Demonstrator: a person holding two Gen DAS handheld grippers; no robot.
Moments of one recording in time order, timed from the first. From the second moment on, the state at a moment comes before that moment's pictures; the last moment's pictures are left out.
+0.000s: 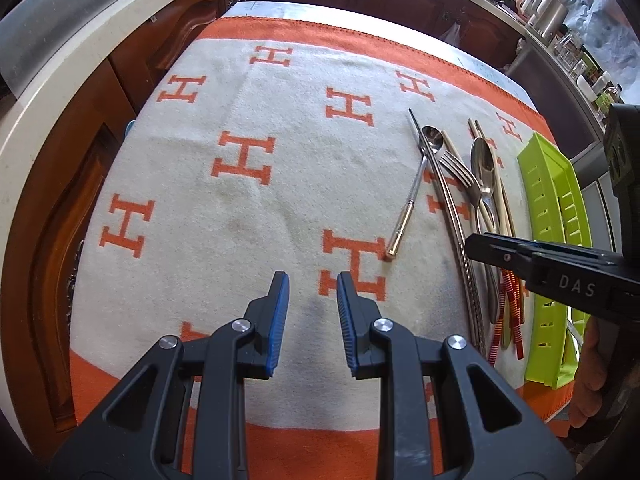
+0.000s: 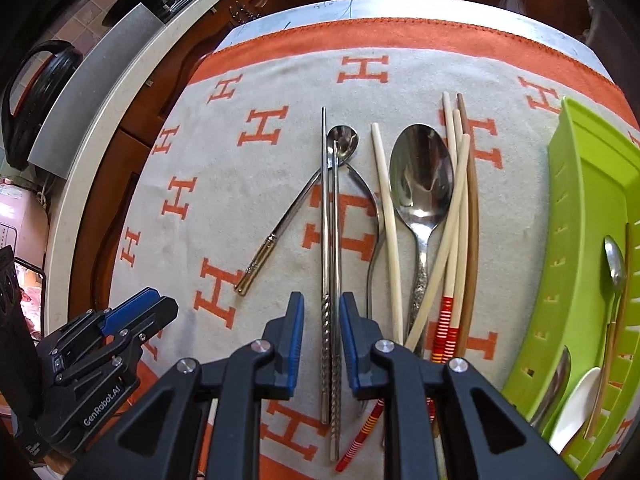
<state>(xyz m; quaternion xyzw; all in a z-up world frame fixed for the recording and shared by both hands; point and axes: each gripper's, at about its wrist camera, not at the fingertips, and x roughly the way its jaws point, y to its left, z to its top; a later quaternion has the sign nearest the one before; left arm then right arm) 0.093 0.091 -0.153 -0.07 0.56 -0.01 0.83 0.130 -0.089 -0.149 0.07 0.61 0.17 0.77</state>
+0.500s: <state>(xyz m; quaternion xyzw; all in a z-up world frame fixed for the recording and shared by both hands) 0.094 0.092 -0.157 -0.07 0.56 -0.02 0.82 0.130 -0.094 -0.160 0.06 0.62 0.15 0.77</state>
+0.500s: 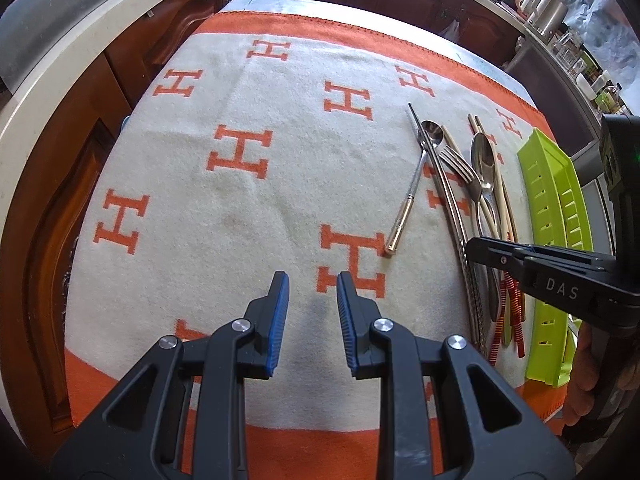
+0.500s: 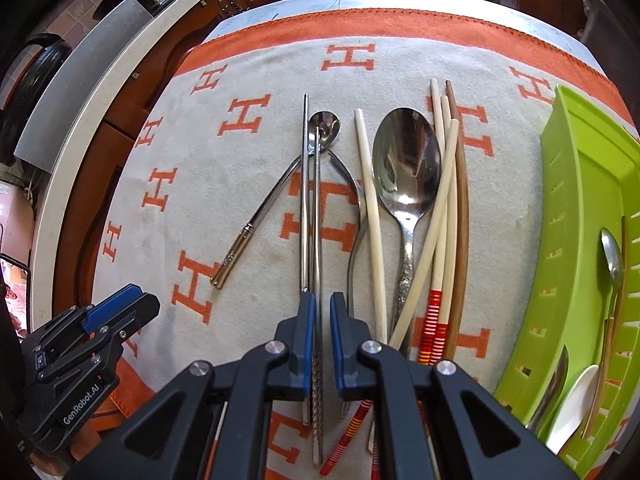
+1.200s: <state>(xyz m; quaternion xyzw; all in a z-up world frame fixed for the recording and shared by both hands) 0.093 0.085 -0.155 -0.07 0.57 -0.02 0.82 0.123 -0.085 -0.163 0.02 0.62 0.17 0.77</state>
